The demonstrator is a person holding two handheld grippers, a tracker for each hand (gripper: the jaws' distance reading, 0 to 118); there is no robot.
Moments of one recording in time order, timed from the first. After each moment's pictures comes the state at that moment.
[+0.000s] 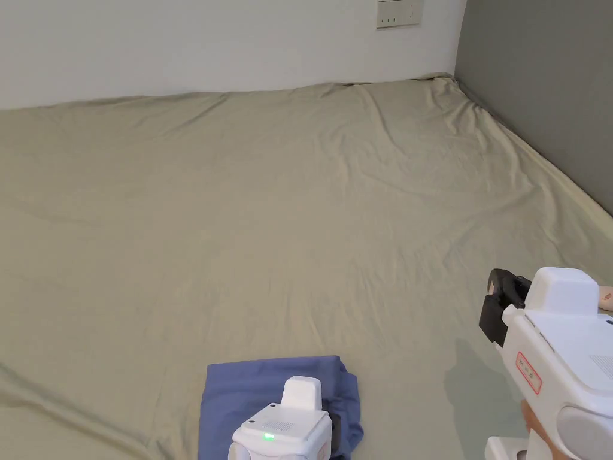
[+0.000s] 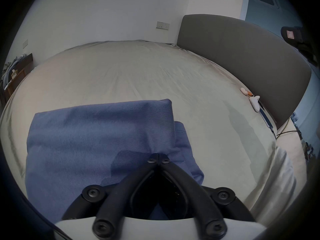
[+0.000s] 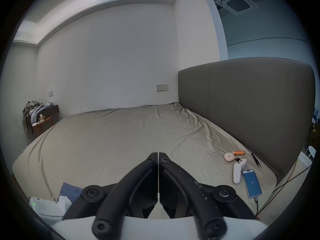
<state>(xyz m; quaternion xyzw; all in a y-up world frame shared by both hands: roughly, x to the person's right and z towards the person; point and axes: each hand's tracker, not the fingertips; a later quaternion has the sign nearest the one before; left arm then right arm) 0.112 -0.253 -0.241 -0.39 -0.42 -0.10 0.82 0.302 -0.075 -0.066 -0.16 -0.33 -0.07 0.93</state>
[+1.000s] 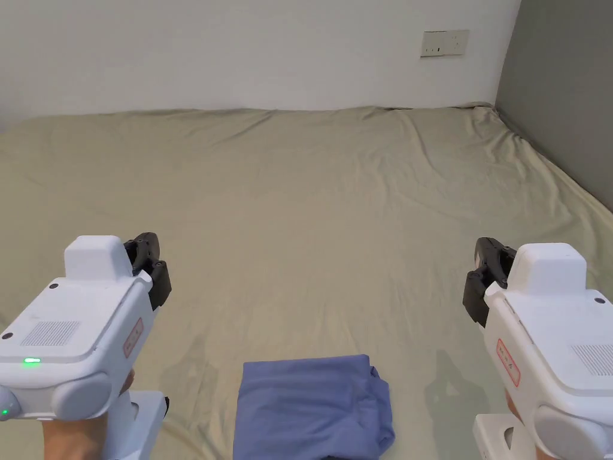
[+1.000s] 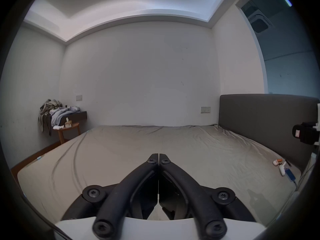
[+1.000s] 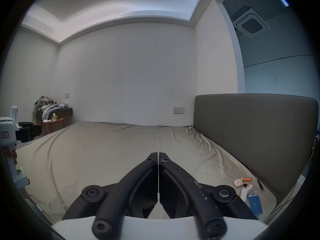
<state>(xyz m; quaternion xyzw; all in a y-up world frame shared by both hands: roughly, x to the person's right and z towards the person) -0.080 -0.042 -0.329 -0.07 -0.26 -0.02 0.96 0.232 -0.025 -0.093 -0.09 -0.28 0.00 0.96</state>
